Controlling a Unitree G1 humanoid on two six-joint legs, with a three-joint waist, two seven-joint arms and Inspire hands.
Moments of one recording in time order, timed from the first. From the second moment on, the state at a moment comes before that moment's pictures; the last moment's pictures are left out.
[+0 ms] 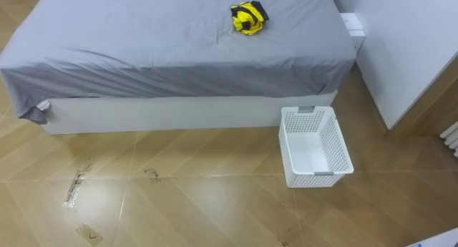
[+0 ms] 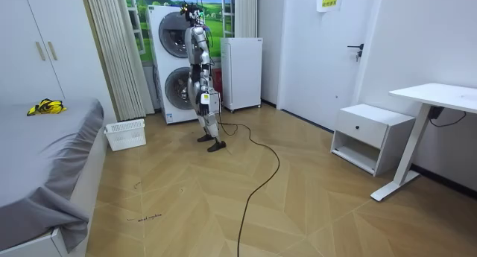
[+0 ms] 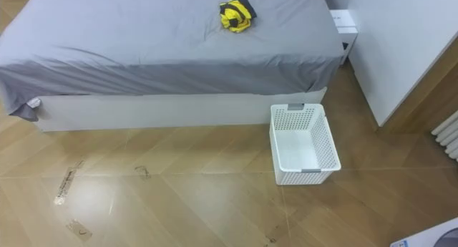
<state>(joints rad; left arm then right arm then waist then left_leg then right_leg) 0.22 0.16 0.10 1.12 -0.24 0.02 0.08 0.18 -0.20 -0.04 1.20 0.35 0.03 0.02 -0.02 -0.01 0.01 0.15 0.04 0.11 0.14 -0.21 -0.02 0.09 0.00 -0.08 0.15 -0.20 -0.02</state>
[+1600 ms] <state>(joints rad) 0.30 0.17 0.13 1.12 -0.23 0.01 0.08 0.15 -0.22 0.00 1.20 0.26 0.03 0.05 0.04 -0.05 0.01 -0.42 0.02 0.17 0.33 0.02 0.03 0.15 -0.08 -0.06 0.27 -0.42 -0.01</state>
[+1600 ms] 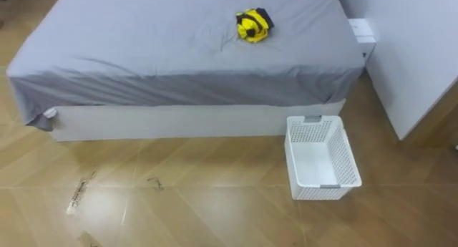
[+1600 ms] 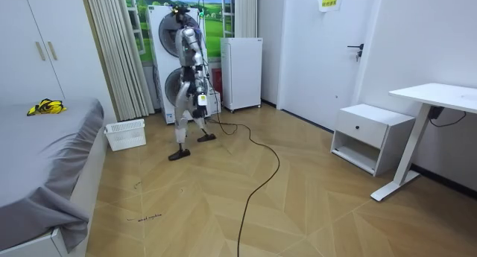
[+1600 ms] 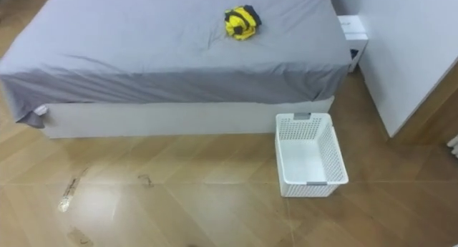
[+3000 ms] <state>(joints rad) 0.32 0.18 0.09 0.94 -0.28 -0.03 0.03 0.05 -0.28 -0.02 0.38 0.45 0.00 -0.01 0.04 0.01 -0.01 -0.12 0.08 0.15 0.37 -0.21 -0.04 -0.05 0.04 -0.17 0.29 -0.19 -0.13</state>
